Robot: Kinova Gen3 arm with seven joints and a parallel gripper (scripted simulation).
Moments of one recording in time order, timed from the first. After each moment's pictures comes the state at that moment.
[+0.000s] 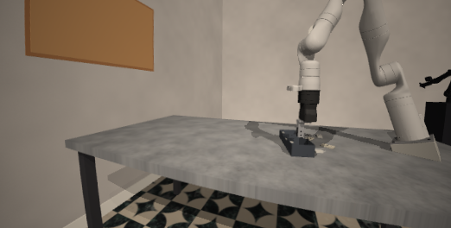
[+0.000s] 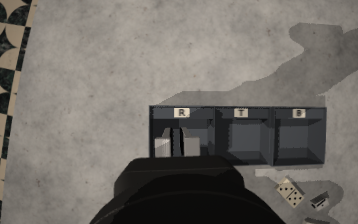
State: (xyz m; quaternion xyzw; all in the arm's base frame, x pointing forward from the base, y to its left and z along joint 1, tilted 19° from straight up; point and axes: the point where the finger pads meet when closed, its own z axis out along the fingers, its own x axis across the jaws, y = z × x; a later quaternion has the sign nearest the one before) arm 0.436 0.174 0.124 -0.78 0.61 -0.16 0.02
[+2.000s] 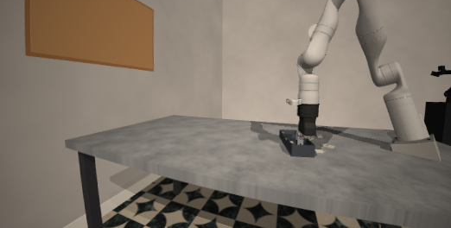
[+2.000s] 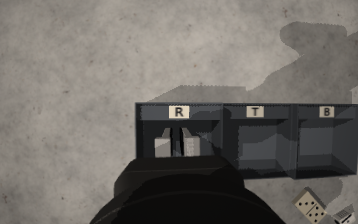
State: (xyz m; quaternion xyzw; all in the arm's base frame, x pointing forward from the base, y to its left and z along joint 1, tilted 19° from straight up) arm 0.449 0.159 0.077 -0.78 0.61 -0.17 0.01
